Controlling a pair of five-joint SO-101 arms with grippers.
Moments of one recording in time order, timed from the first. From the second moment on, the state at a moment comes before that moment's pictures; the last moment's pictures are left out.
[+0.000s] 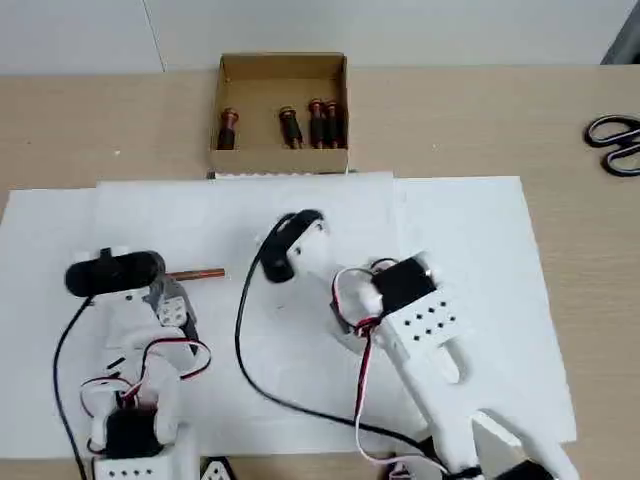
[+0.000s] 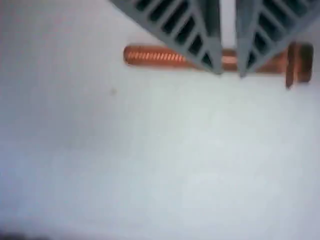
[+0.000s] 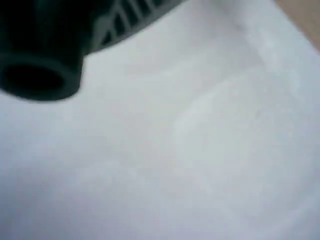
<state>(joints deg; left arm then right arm) -8.4 -103.3 89.4 56.0 12.6 -30.1 -30.3 32.8 83.8 21.0</state>
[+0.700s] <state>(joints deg) -8.4 -88.3 56.1 74.2 12.1 -12.9 -30.3 32.2 93.1 18.4</state>
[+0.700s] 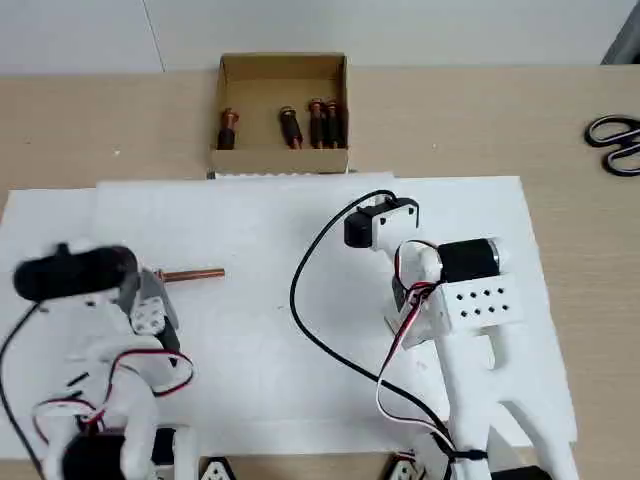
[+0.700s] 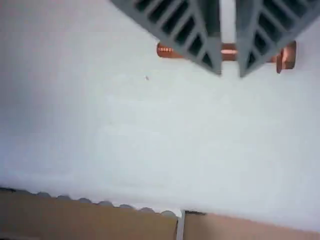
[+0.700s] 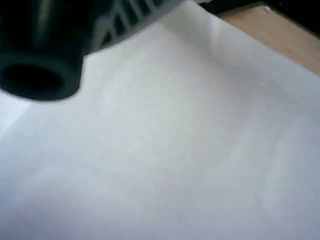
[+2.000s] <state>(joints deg) -8.4 -7.5 6.5 82.9 49.6 6.8 -30.3 32.2 93.1 3.1</state>
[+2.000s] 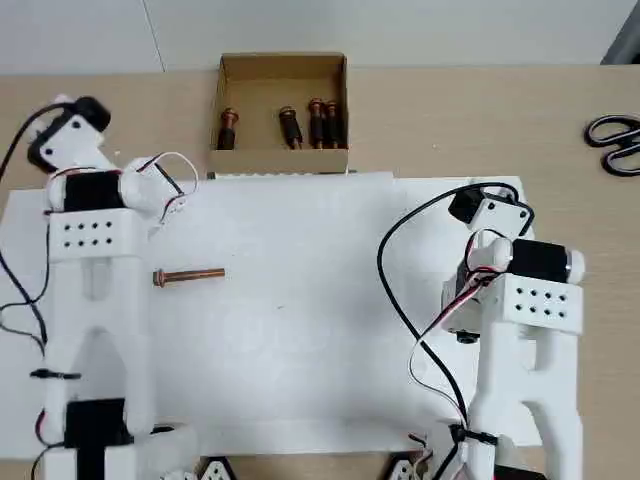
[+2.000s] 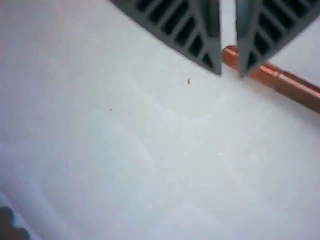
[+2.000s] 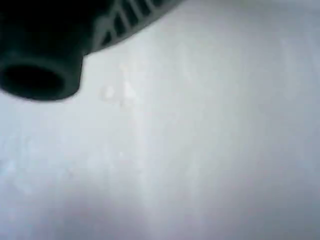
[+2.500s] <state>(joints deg) -11.3 -3.7 9.5 82.9 69.3 6.8 -30.3 32.2 93.1 3.1</state>
